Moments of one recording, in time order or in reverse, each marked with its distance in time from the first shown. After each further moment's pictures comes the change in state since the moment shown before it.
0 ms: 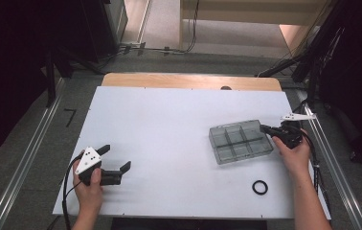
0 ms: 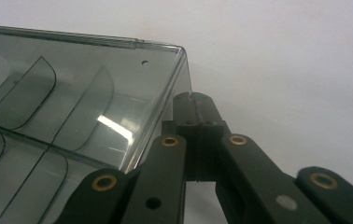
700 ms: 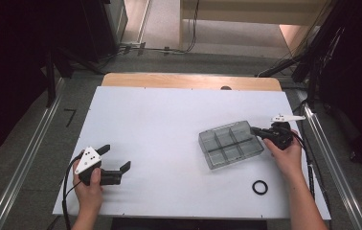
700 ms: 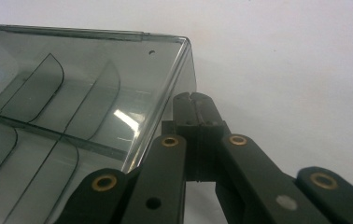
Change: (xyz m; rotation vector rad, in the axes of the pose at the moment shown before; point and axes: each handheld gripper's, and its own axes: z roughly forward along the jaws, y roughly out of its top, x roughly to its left) left arm 0.001 0.000 0.000 0.004 -0.002 -0.001; right arm 0.027 0.004 0.012 0.012 0.074 -0.041
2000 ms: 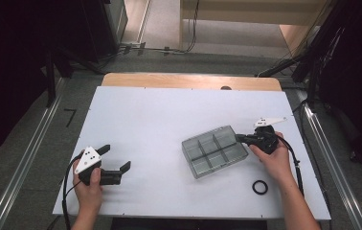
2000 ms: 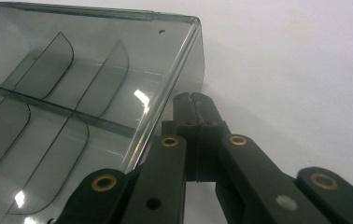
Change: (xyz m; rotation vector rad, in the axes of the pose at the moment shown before) left arm 0.000 0.000 0.000 0.003 -0.006 -0.001; right arm 0.049 0.008 0.018 0.091 0.094 -0.074
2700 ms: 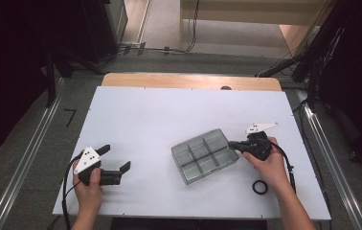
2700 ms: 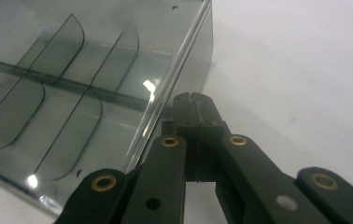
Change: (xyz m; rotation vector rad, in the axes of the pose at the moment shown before) left arm 0.000 0.000 -0.001 -0.008 -0.006 -0.005; right arm 0.034 -0.002 0.003 0.047 0.039 -0.028
